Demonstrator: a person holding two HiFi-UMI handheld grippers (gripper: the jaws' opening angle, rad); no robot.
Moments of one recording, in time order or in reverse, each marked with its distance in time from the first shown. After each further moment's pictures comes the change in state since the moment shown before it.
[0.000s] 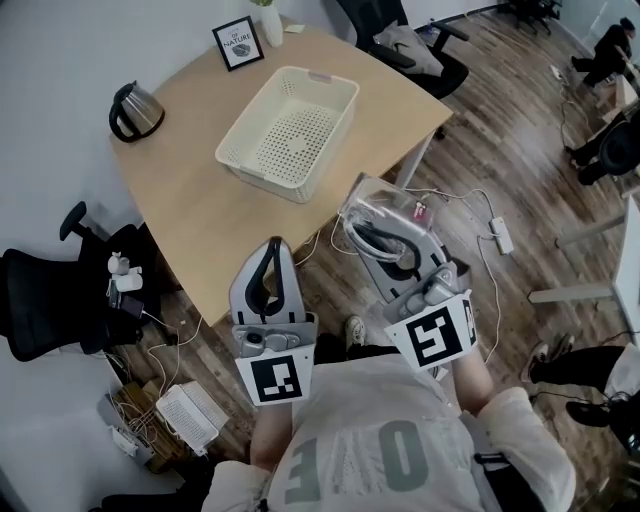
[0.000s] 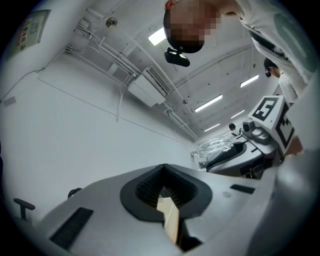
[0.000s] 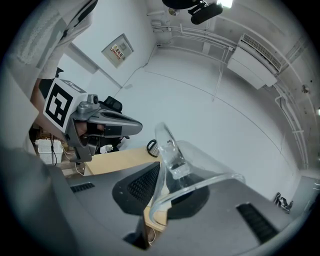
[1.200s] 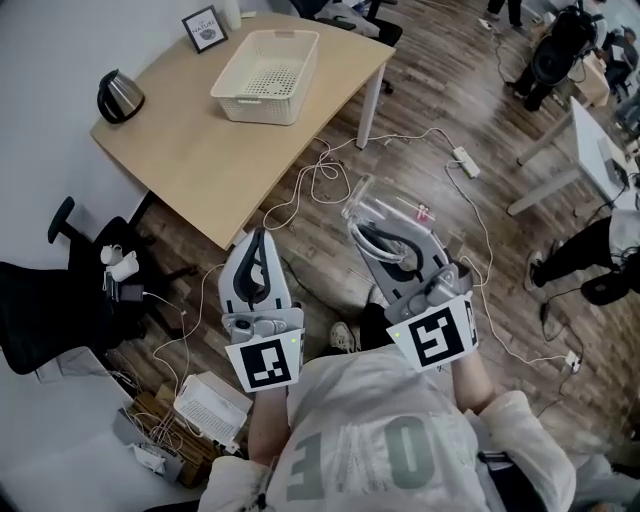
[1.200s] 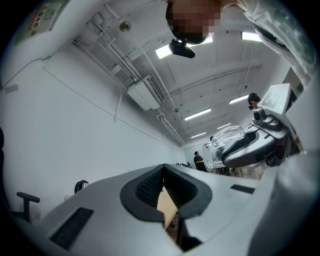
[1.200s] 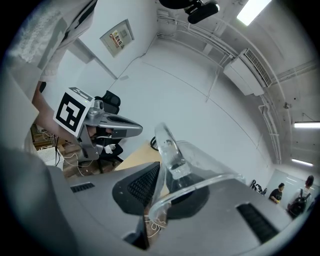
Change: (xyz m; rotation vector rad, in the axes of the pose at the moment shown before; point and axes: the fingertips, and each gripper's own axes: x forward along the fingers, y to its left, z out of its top) left arm -0.258 0.056 0.030 -0.093 -0.003 -0.169; right arm -0.130 0.245 0.110 0.031 0.170 -0.198
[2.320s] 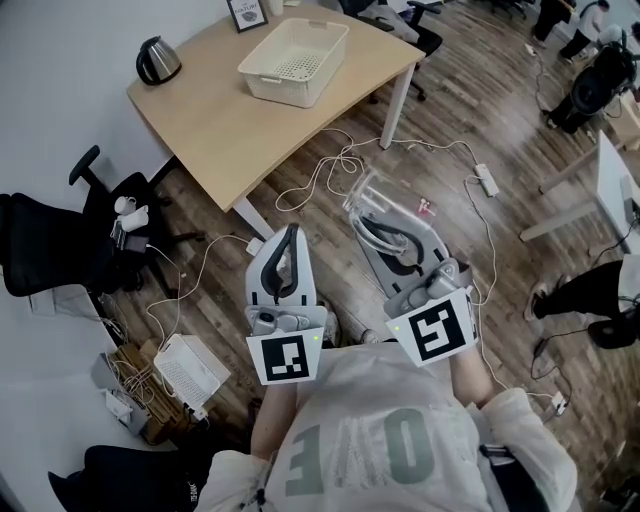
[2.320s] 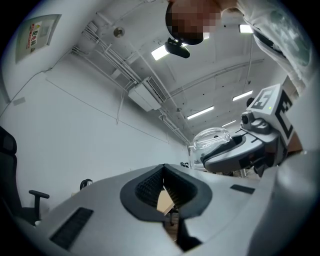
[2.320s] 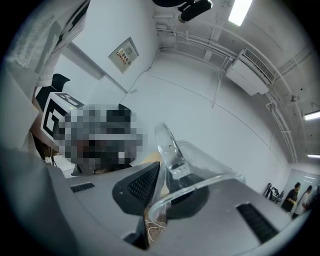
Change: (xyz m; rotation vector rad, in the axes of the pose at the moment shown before) left arm -0.039 -0.103 0.021 0.005 0.008 0.077; right arm -0.067 -0.003 -0.012 0.008 -0.117 0.134
